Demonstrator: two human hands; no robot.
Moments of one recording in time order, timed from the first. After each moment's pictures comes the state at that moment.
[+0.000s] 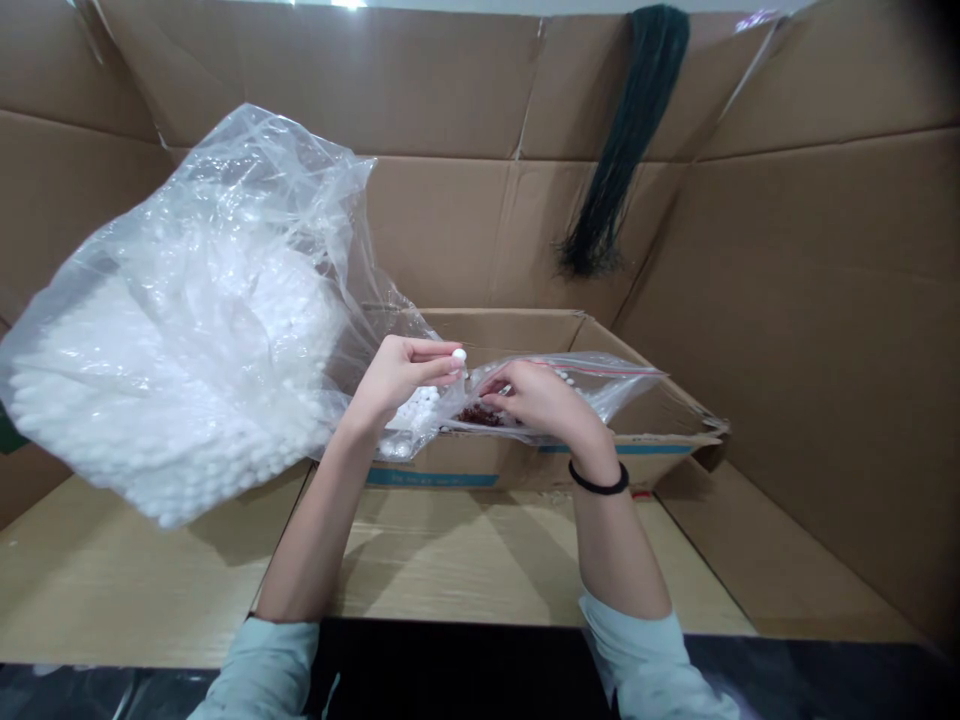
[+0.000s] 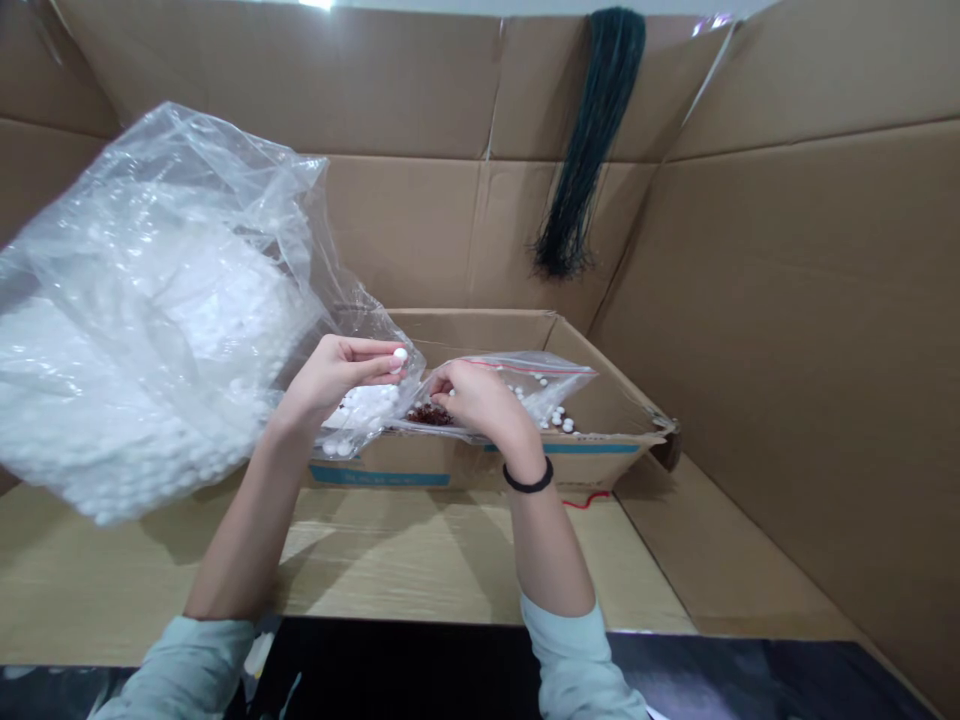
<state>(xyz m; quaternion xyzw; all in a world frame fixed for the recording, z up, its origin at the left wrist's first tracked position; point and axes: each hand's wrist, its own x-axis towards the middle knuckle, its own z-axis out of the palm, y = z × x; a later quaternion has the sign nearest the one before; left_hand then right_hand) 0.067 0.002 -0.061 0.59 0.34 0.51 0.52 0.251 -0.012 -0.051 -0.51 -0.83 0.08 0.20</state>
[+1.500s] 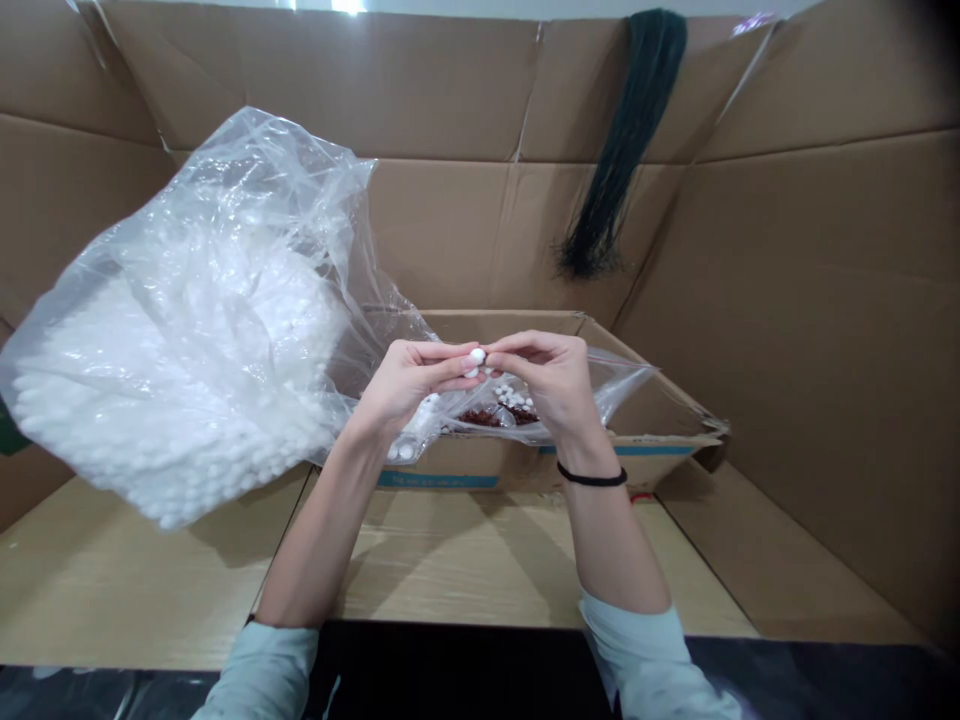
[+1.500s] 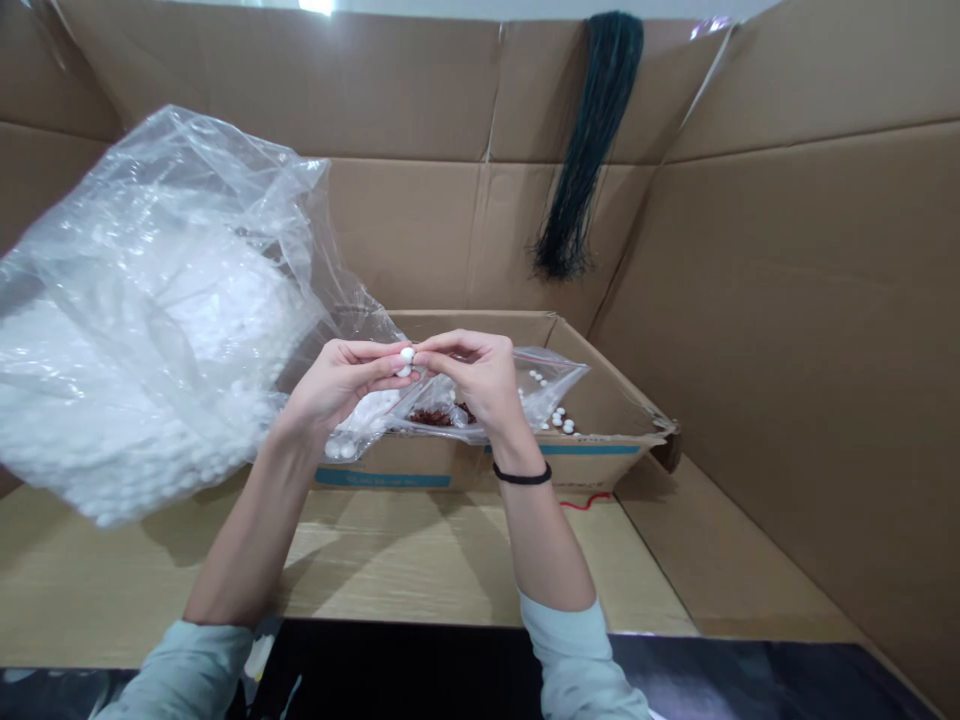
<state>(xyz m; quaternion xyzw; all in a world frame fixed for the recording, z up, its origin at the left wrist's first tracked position) 0.075 -0.011 -0.055 0.56 0.25 0.52 0.60 0.240 -0.009 -0.056 -0.32 -0.67 0.28 0.62</state>
